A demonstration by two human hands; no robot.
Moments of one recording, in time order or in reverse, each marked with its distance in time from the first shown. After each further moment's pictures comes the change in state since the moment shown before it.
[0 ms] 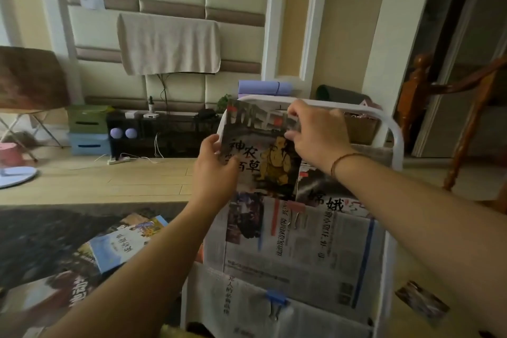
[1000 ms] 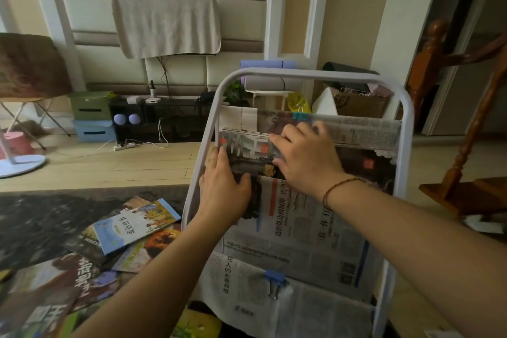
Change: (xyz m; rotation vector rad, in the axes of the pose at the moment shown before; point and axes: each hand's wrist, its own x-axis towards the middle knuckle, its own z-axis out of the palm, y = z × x) left_hand -0.037 -0.039 0.026 0.499 -0.118 -0.054; right_hand -0.055 0.013 0.066 -0.306 -0.007 -0.235
